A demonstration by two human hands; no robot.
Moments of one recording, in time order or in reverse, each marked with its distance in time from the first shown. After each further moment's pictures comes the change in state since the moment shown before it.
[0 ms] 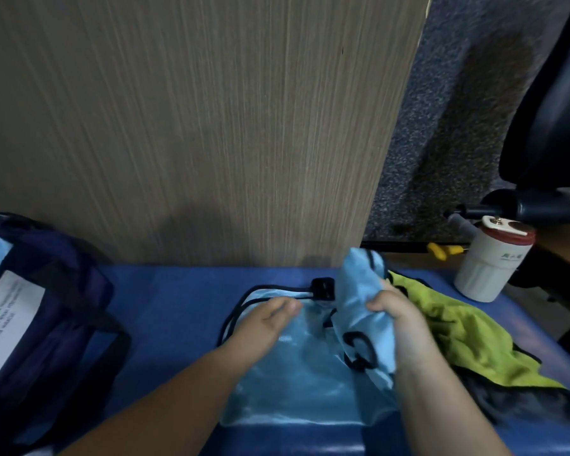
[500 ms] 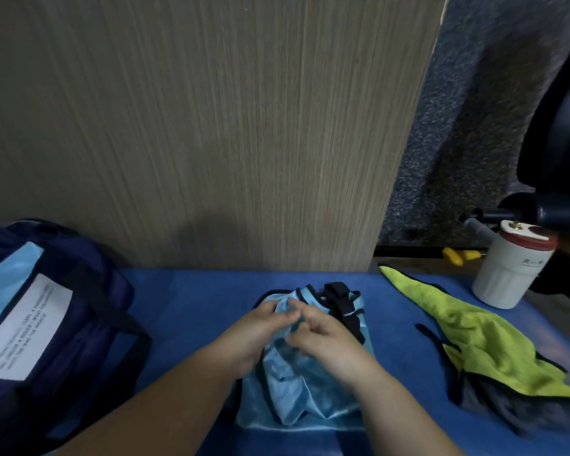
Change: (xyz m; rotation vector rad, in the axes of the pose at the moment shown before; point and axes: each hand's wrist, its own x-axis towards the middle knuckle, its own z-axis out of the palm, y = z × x) left_hand -0.024 0.019 -0.029 -0.516 -0.108 -0.288; right_hand 0.012 0.057 0.053 -0.691 -0.320 0.034
